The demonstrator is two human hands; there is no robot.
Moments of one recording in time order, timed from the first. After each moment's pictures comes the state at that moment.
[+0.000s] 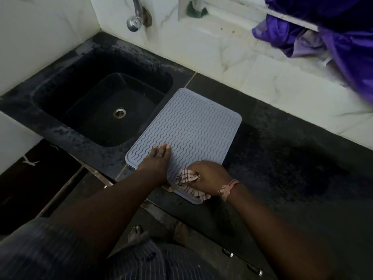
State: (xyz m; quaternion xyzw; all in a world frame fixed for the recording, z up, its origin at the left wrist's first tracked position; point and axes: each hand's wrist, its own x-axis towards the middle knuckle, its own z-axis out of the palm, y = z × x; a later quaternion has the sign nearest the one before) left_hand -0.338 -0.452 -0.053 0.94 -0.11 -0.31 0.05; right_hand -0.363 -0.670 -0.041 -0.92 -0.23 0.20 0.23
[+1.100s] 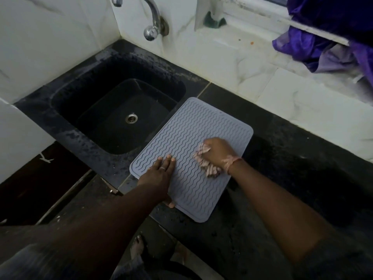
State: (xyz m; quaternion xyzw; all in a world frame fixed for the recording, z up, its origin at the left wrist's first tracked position) left_hand -0.339 -0.453 -0.044 0.94 -0.08 -0.32 0.06; right_hand -0.242 -0.677 -0.036 -0.92 -0.09 0.20 0.32
